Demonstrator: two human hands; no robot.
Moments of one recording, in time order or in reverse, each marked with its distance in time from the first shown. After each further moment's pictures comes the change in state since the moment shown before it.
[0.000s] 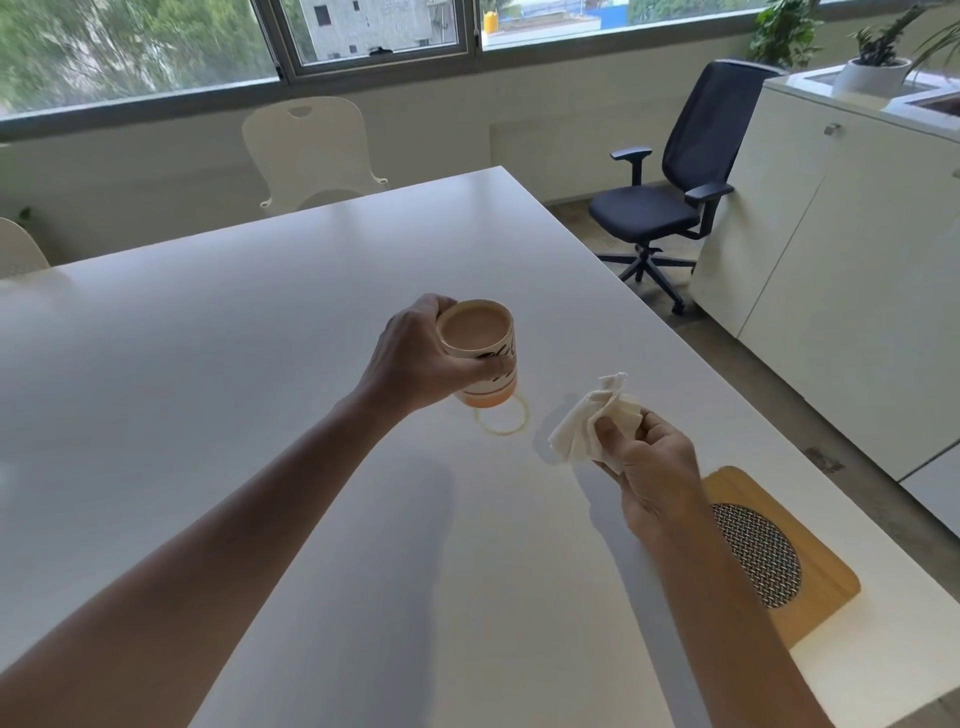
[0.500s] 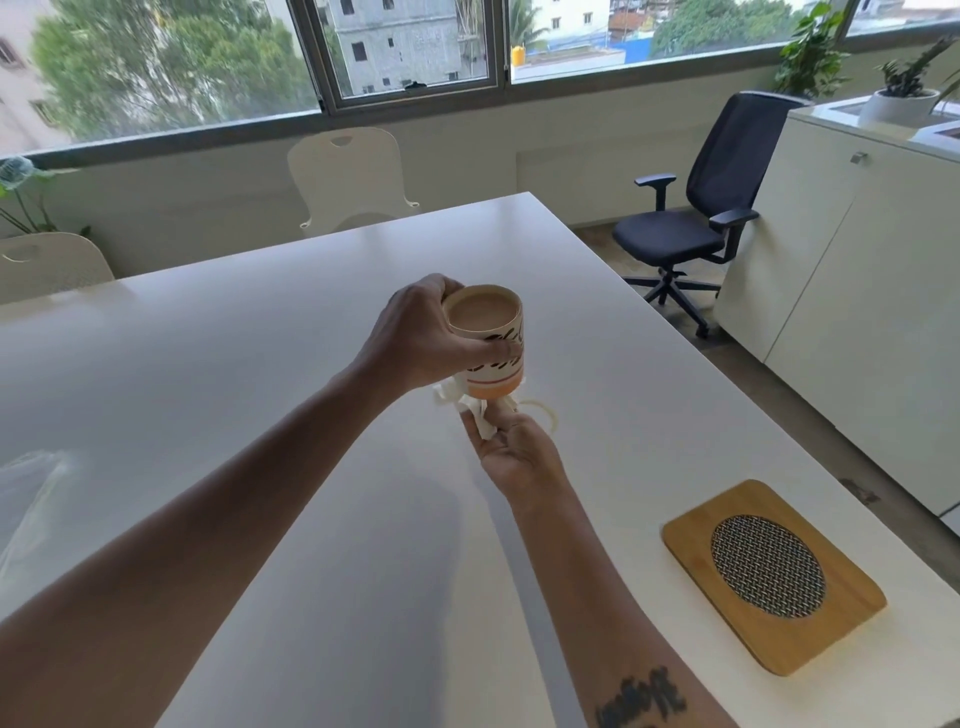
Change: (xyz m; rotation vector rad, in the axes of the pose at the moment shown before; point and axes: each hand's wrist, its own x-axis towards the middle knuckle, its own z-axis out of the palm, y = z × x) left_hand -0.006 0.027 -0.061 0.048 0.011 -0.012; right_hand -0.004 0.051 0.149 0.563 -0.193 0.497
